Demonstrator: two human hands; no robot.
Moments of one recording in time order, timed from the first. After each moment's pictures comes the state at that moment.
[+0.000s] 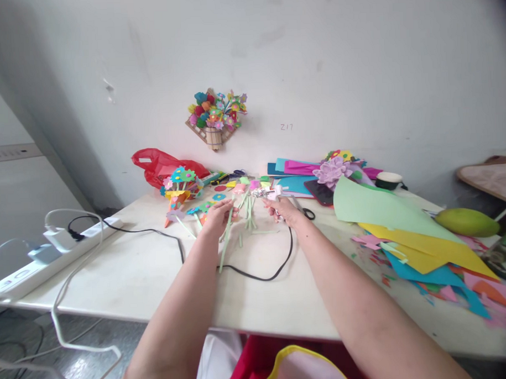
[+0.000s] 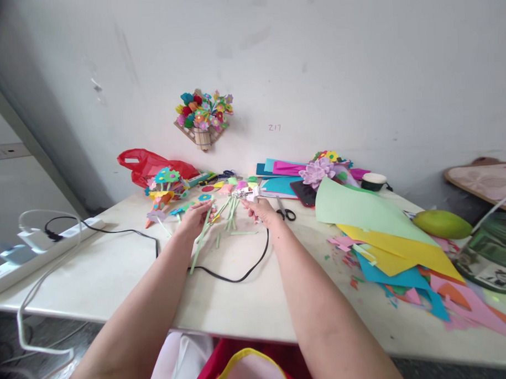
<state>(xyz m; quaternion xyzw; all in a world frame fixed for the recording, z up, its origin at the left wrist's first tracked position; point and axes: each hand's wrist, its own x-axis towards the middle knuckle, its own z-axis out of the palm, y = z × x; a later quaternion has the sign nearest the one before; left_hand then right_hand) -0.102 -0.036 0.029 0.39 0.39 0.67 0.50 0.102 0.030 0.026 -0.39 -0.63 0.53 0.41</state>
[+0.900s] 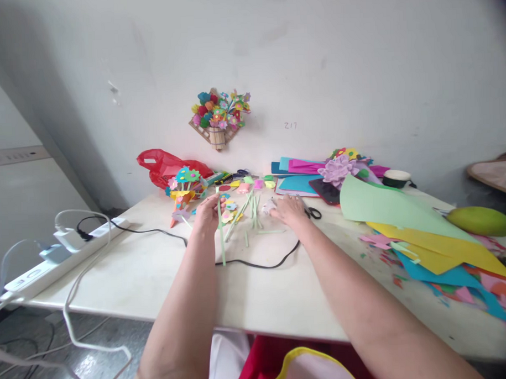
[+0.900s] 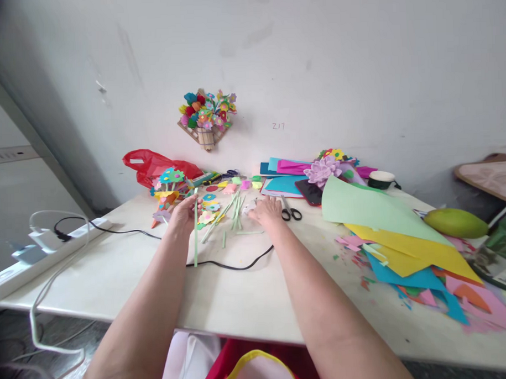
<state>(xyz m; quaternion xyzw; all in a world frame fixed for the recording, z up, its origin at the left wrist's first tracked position) -0.127 -0.047 0.053 0.26 0.37 0.77 0.46 0.089 0.011 0.043 -0.61 -0.78 -0.03 0.13</state>
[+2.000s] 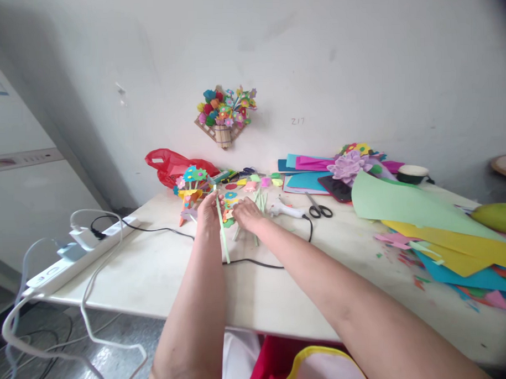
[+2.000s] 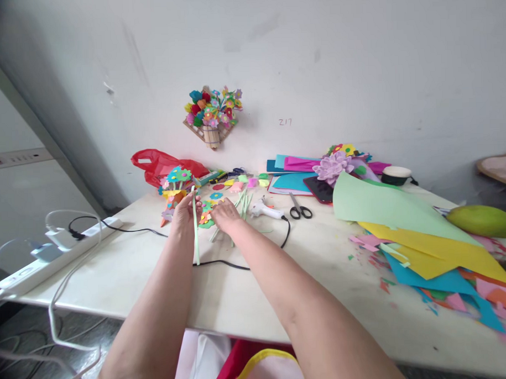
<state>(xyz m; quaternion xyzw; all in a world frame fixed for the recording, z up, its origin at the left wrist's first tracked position) -0.141 -0.051 0.056 0.22 0.33 0.80 0.46 -0.030 -0.008 0.039 -0.28 -0.94 -0.14 0.11</state>
